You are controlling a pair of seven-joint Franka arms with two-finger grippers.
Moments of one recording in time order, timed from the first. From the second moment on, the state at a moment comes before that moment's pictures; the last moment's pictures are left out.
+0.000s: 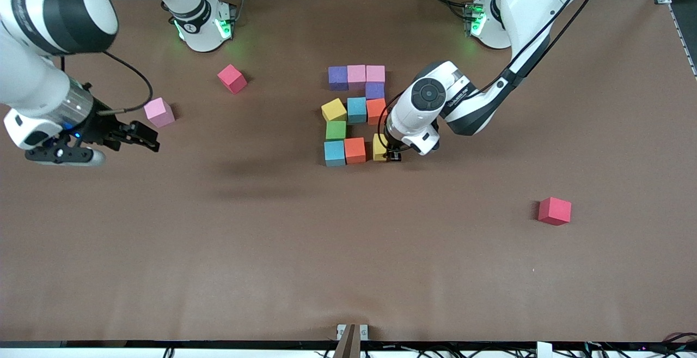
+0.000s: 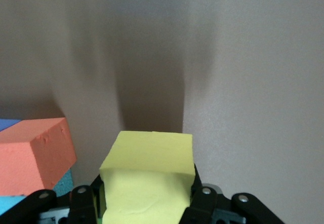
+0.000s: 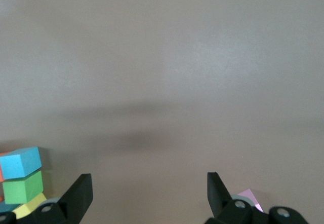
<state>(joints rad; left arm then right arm) -0.04 0.59 -0.69 -1.95 0.29 2.44 -2.47 0.36 0.02 -0.28 -1.80 0.09 1.85 0.12</state>
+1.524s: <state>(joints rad) -0.07 0.65 -0.68 -1.93 0.35 2.49 -2.48 0.05 -0.04 -0.02 -1.56 0.01 1.54 0.00</state>
